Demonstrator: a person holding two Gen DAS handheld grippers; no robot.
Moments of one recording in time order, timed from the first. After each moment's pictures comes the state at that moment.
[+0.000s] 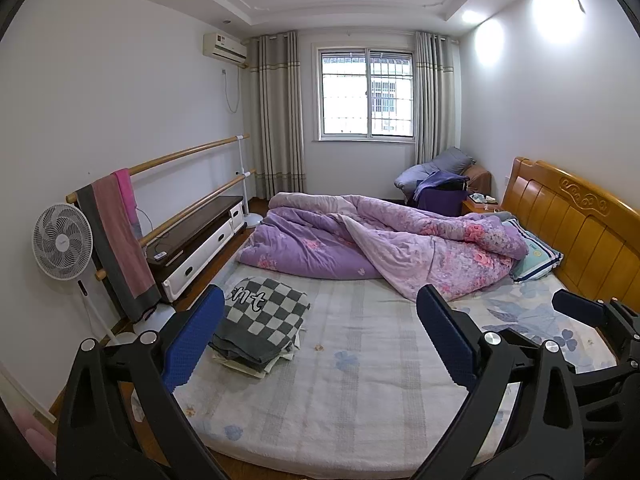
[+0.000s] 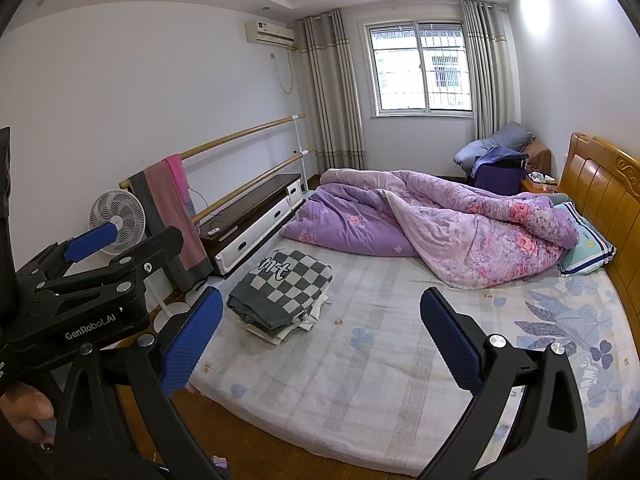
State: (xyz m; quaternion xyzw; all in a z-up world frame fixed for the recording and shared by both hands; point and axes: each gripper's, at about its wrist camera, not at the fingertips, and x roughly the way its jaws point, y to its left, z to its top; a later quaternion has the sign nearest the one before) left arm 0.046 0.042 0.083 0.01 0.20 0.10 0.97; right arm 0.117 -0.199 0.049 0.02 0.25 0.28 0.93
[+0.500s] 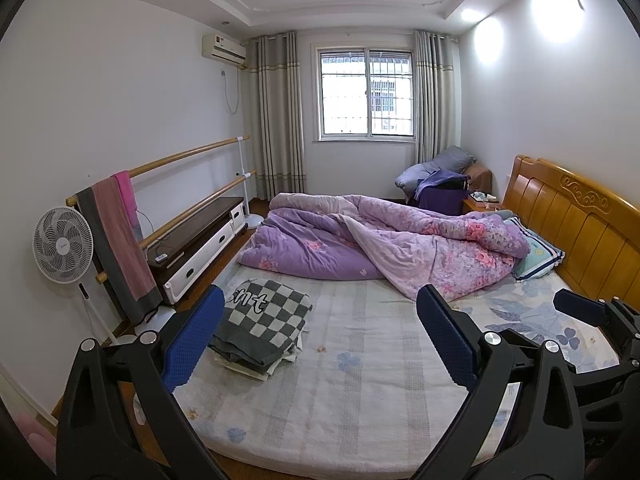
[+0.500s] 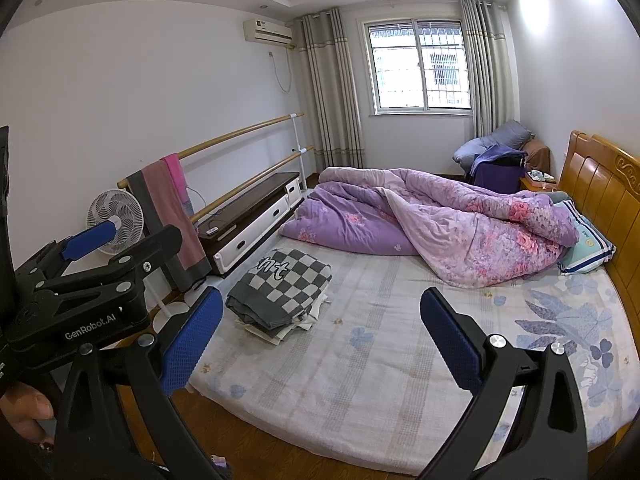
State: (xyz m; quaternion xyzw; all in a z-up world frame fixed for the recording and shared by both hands) left arm 0.049 0.046 0.081 0.01 0.20 0.10 0.98; right arm 0.119 -0.195 0.046 0.02 0.25 0.28 0.93
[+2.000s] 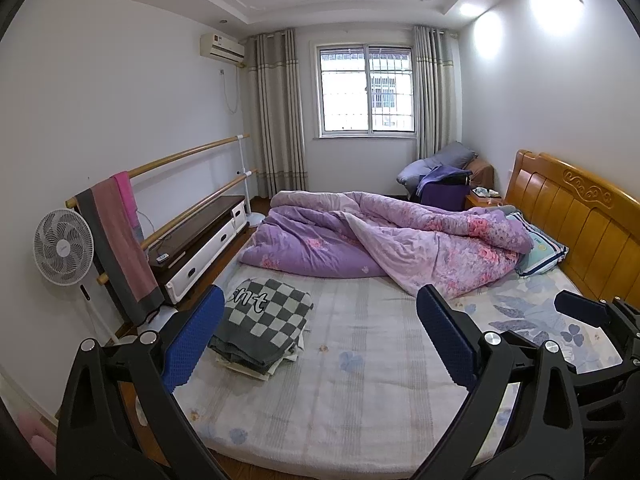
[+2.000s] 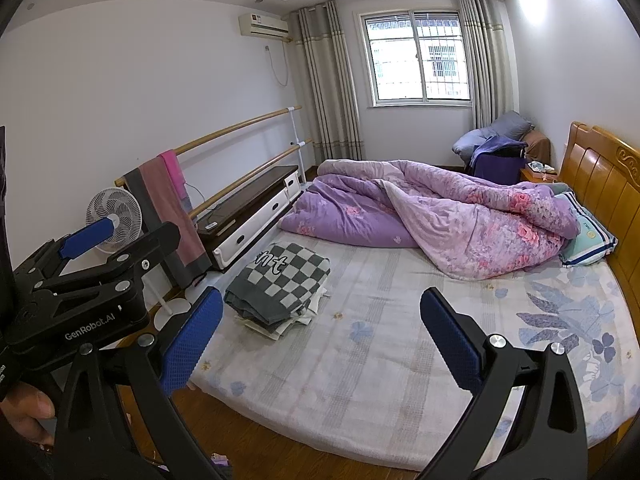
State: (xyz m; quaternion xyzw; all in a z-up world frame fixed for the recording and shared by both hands) left arm 0.066 0.066 0.065 0.02 0.20 0.09 0.97; right arm 0.128 -0.190 0.043 0.03 0.27 0.27 0.92
